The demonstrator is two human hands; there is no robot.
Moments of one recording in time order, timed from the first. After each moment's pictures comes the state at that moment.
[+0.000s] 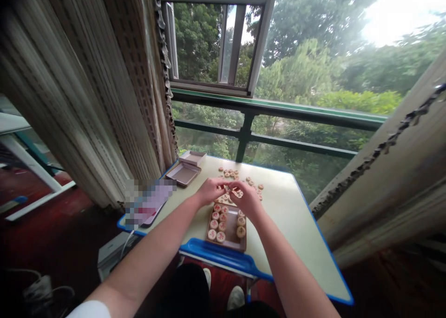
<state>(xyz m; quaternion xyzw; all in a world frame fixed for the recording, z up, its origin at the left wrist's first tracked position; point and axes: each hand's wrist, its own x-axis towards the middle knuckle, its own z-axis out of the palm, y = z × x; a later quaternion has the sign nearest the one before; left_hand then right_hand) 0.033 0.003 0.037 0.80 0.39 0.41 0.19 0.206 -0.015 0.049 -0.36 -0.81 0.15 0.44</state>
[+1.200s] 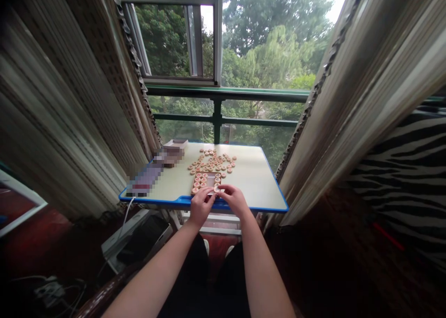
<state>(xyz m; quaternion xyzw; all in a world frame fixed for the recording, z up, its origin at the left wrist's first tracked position) 0.107 -0.162 -0.030 0.68 0.45 0.57 0.07 0.251 -0.145 -0.003 -0.47 -0.62 0.43 0.46</state>
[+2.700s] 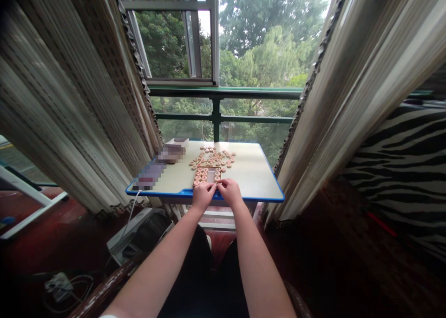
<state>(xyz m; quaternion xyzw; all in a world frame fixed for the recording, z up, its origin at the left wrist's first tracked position) 0.107 -0.158 -0.016 0.70 0.54 0.46 0.09 0.237 -0.146 -0.007 -0.55 -0.71 0.18 0.41</state>
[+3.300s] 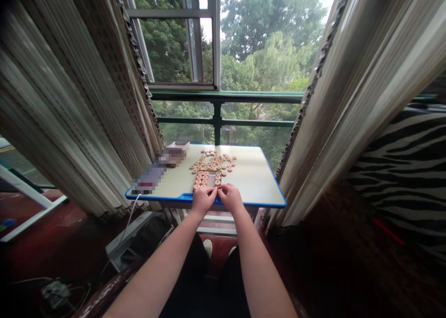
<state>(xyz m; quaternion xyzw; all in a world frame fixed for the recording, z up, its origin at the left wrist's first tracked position) 0.108 -0.157 -0.011 0.69 0.57 0.42 0.13 0.238 -0.148 -0.009 -0.53 -0.72 0.17 0.41</state>
